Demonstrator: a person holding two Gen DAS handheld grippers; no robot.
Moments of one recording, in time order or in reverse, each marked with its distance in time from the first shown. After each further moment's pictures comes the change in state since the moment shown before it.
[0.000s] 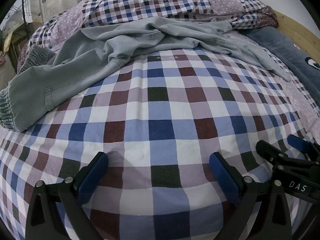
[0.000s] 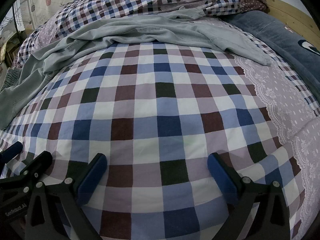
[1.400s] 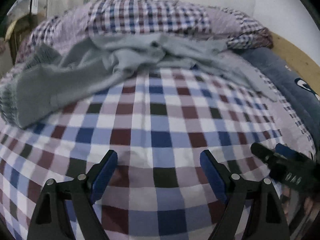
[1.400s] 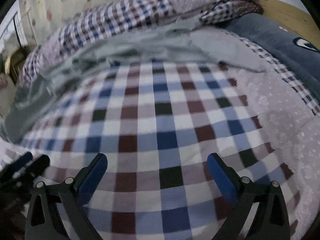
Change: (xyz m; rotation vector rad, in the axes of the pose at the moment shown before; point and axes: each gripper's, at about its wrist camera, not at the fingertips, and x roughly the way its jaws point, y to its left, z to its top) left arm -0.014 0.019 0.006 -0.087 -0.060 -0.110; right arm -0.009 -0.005 0.007 0.020 -0.033 0.039
